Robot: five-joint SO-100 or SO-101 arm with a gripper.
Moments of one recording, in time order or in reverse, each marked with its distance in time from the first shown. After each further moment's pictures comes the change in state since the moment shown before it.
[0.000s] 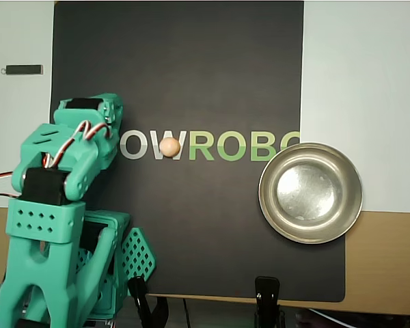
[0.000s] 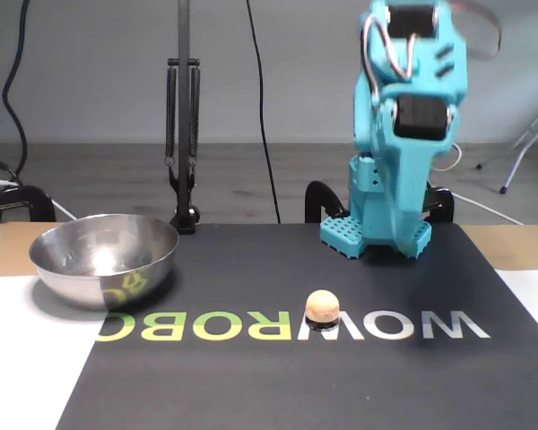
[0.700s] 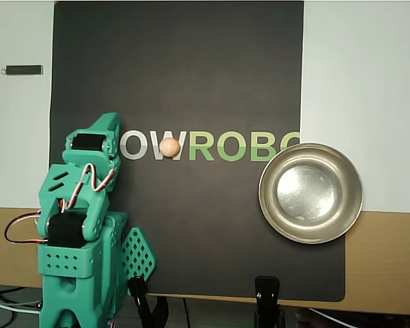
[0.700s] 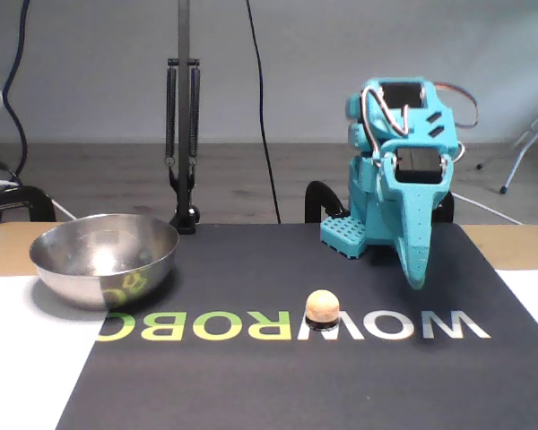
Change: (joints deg) arm -4.4 46.1 39.5 -9.8 8.4
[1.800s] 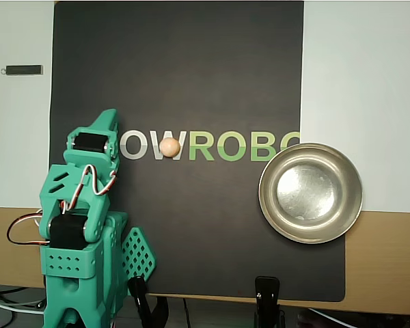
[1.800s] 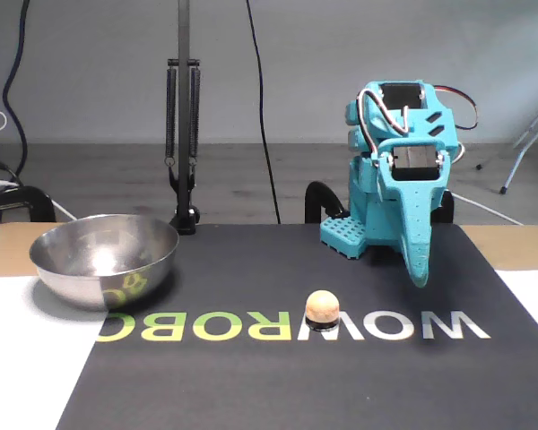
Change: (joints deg) arm 0.0 7.4 4.6 -0.6 6.2
